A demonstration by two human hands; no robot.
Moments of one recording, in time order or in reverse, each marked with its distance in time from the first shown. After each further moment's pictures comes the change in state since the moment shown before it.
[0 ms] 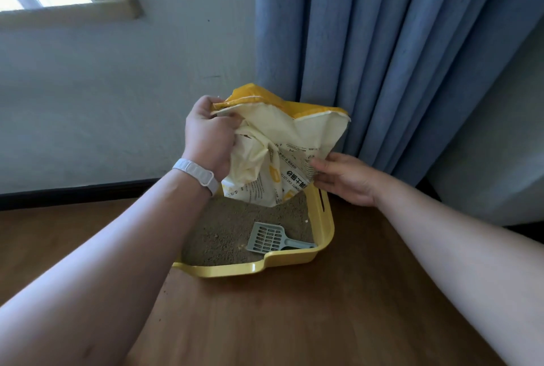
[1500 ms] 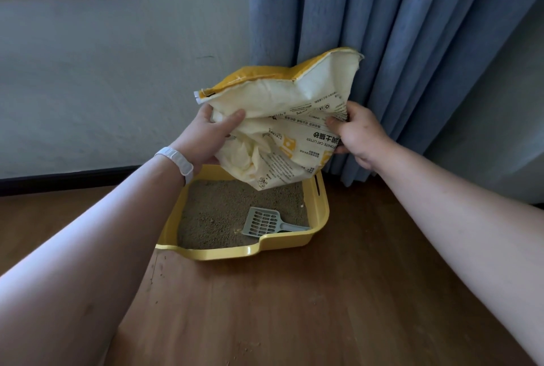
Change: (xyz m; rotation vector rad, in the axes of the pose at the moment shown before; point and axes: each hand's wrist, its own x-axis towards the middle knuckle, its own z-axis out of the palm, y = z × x) left_hand 0.012 -0.025 -0.029 0.440 -0.277 -0.211; right_hand -0.008 -0.032 0.004 -0.304 0.408 -0.364
